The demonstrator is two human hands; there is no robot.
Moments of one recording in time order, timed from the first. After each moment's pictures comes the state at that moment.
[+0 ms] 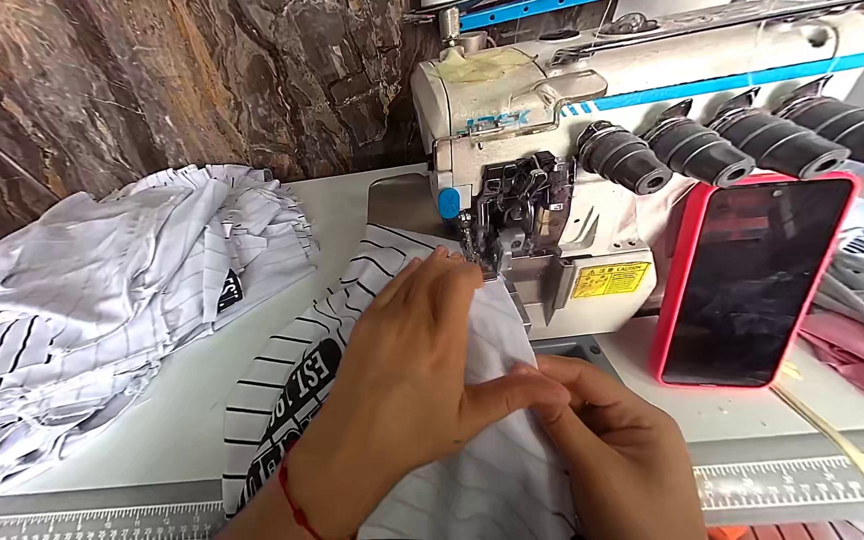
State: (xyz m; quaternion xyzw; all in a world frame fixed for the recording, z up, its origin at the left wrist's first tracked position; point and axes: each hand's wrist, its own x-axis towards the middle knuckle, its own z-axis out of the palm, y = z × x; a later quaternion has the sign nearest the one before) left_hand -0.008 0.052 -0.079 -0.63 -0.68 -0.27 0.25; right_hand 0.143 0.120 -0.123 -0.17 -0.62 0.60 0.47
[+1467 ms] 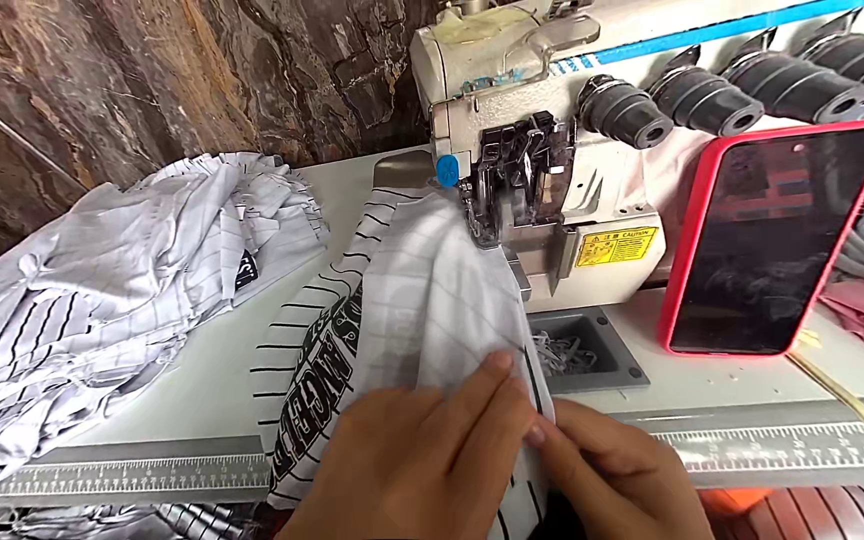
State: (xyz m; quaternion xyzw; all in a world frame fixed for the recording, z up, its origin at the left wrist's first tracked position) left_hand 0.033 -0.002 -0.094 -0.67 -0.62 -0.26 0.31; right_hand 0.171 0.110 -0.144 -0.05 -0.67 0.62 0.40
